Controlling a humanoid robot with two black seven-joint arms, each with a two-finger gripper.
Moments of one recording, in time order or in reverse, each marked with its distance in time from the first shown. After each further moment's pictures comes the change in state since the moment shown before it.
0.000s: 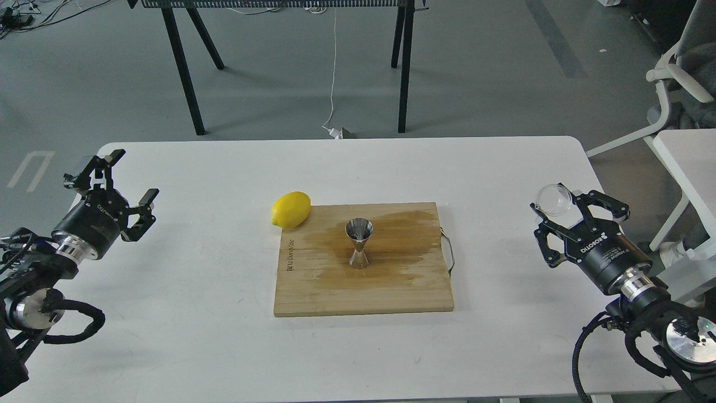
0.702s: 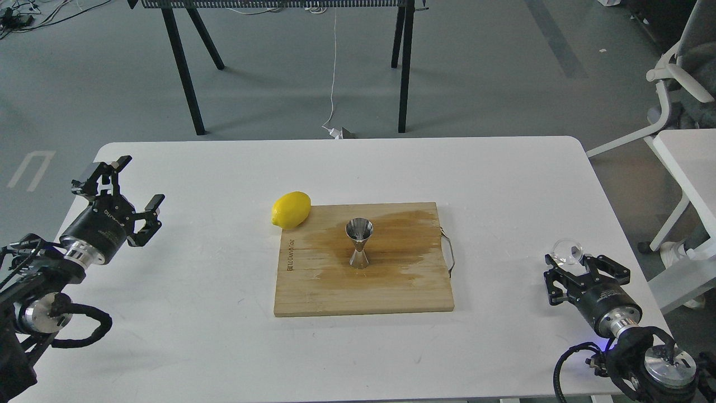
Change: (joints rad) left arm 0.006 -0.020 0.001 0.021 0.001 0.000 0.000; right arm 0.040 0.141 0.008 -0.294 0.115 -0.106 -0.003
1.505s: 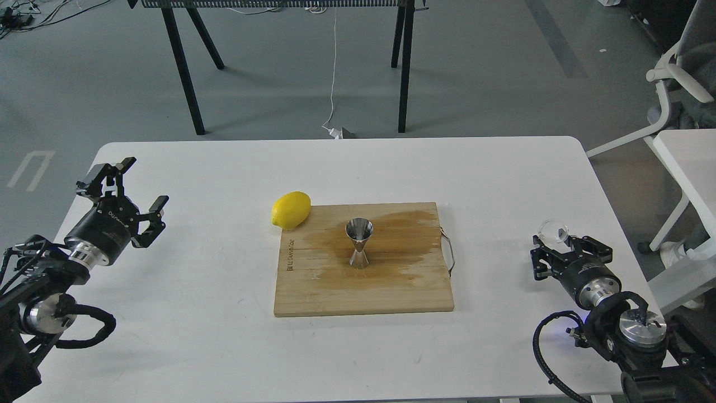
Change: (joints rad) left arm 0.000 -0.011 0.002 0.001 0.002 0.000 0.000; right arm 0.186 0.073 -0.014 -0.175 0.000 -0.065 0.002
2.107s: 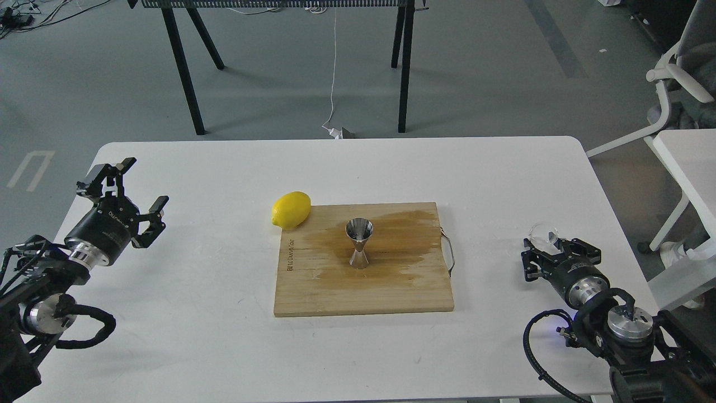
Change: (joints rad) left arm 0.000 0.000 0.001 0.001 0.000 0.000 0.000; right arm 0.023 0.027 -0.011 -0.033 -0.003 -0.029 -0.001
